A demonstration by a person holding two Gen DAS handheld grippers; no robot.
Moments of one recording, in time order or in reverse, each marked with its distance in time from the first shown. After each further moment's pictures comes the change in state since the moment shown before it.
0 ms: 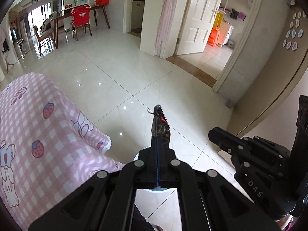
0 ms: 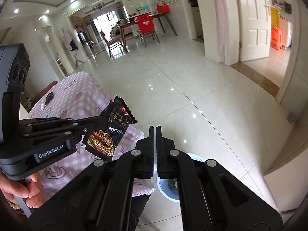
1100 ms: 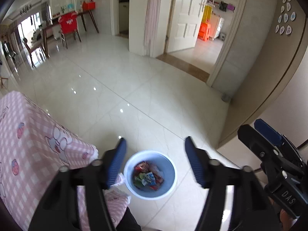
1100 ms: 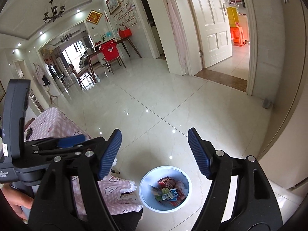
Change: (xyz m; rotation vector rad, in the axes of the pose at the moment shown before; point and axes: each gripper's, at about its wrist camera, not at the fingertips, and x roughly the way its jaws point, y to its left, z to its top) left arm 0.021 -0.060 0.010 0.094 -0.021 -0.003; right arm -0.049 -0.065 -0.012 0.199 -0.191 -0.193
